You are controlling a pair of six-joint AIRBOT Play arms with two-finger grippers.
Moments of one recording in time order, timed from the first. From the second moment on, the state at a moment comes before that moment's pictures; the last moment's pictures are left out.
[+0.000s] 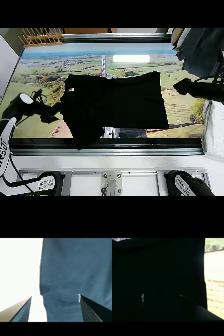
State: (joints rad) left arm 0.24 -1.40 0.90 1.12 -1.02 -1.63; right arm -0.25 -0.97 1.07 -0.97 1.04 1.27
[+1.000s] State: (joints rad) left arm 0.13 -1.31 0.70 0.92 -0.81 -1.48; right arm -0.38 -0.91 0.89 -0.98 1.12 1.37
